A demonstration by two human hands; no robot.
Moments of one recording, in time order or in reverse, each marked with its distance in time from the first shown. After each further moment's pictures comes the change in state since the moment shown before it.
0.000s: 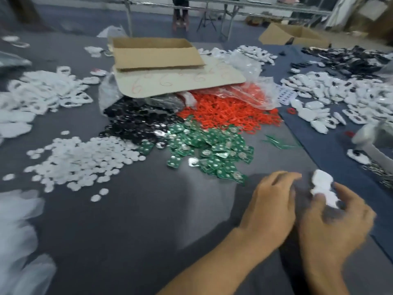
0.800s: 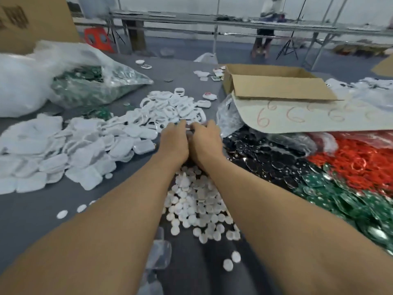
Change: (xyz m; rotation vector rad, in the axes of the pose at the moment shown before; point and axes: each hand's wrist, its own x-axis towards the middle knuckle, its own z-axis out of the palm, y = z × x) left_hand 0.024 -0.233 -0.424 0.742 0.415 -0.700; right_hand -0.205 -0.310 0.376 -0.062 -1.003 -0.737
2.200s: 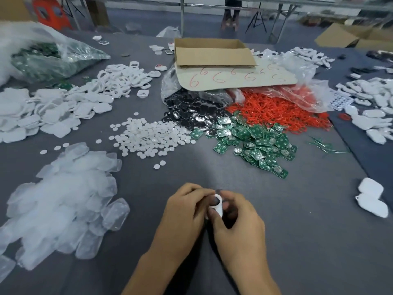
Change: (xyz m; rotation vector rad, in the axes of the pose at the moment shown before) left_hand -0.365 0.105 0.015 -0.554 -0.073 0.329; right_hand -0.396 0.096 -0.171 0.403 0.075 0.487
